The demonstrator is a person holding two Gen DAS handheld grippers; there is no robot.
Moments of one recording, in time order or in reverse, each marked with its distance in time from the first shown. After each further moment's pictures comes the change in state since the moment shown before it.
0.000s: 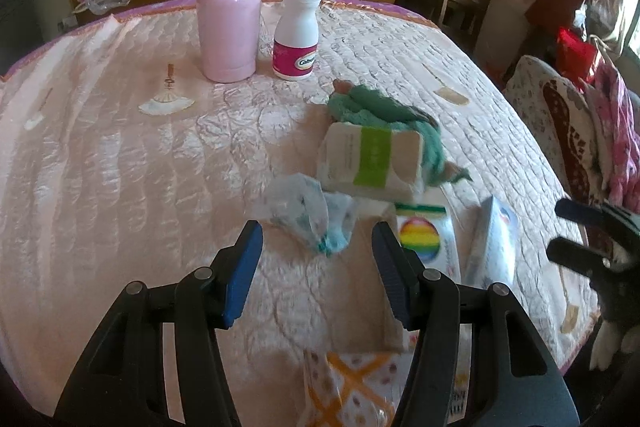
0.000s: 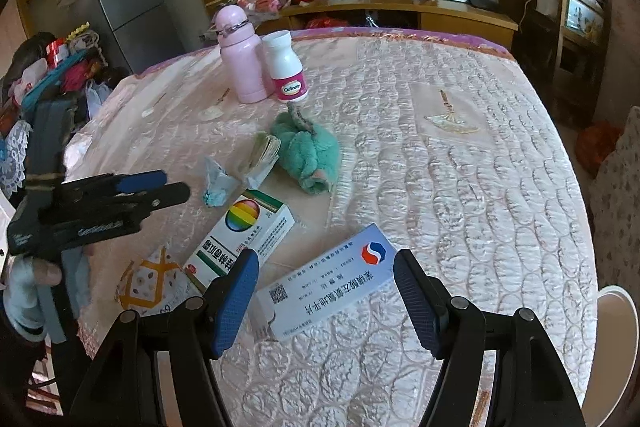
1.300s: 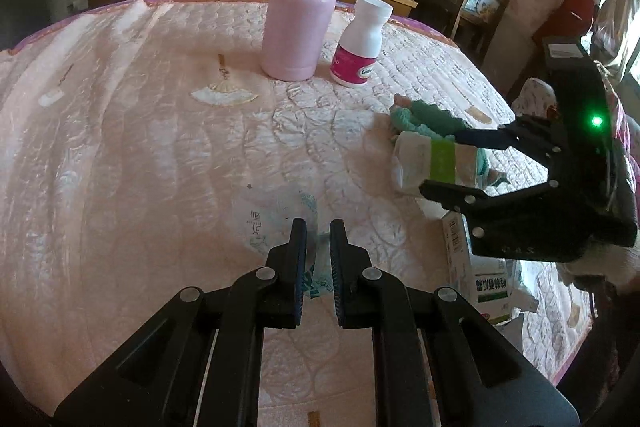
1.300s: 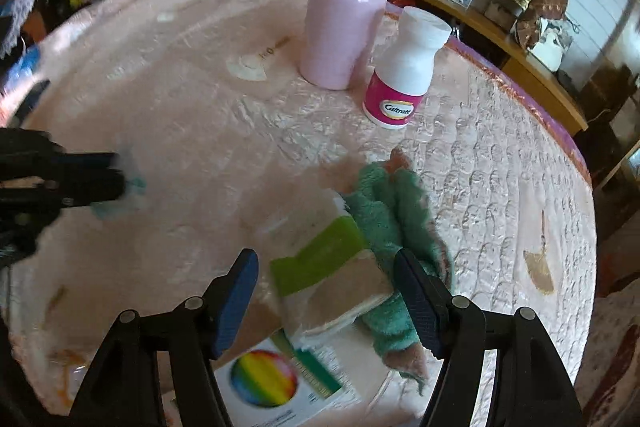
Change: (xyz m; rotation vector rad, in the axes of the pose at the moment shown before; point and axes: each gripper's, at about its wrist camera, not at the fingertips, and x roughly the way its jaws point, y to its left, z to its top) left arm -0.016 0.067 -0.008 -0.063 -0.026 -0.022; right arm 0.137 0.097 0.082 -0.482 0.148 -0.103
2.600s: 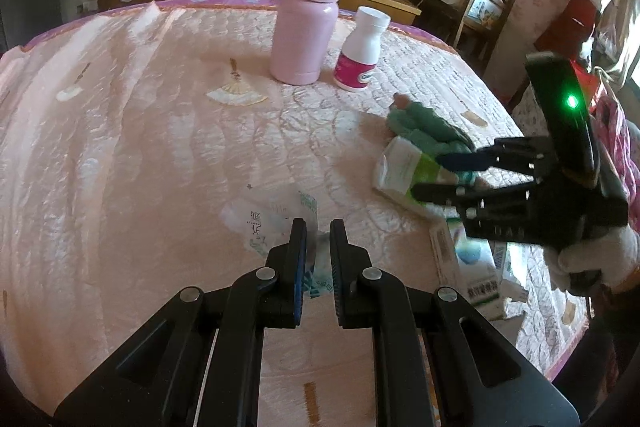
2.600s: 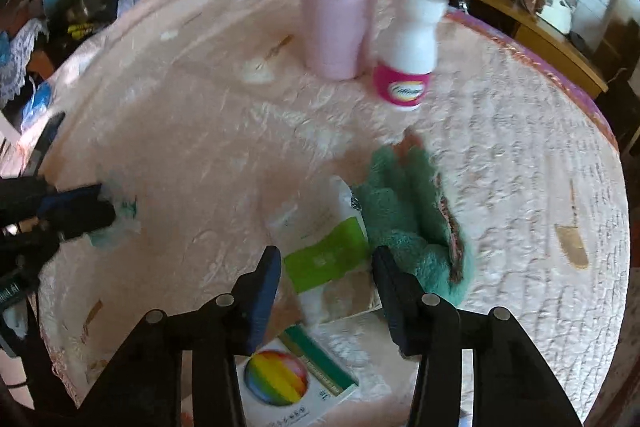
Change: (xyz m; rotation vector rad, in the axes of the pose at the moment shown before) left arm -0.023 0.000 -0.011 -0.017 -0.025 0.020; right arm -0.001 -0.002 -0.002 0.104 0.037 0.164
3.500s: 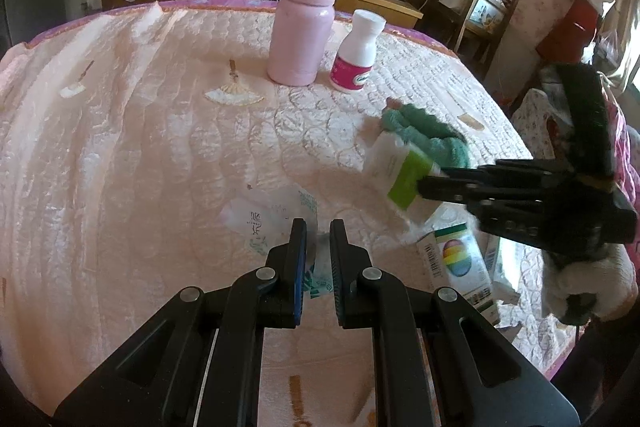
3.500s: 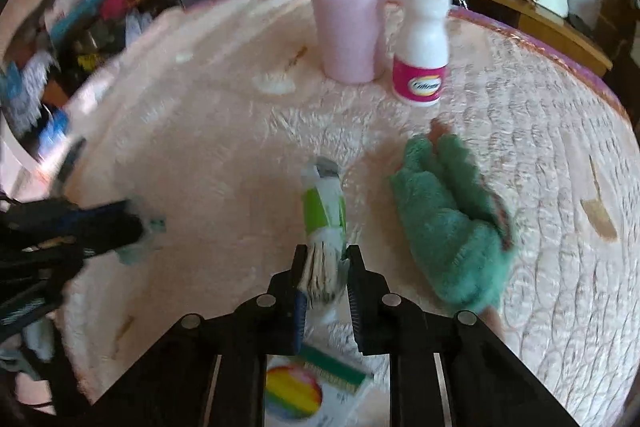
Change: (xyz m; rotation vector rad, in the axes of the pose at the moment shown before) left arm -0.008 -0.013 -0.003 -0.013 -0.016 0.000; right arm -0.022 -0.007 -0.020 0.146 -0.109 0.107
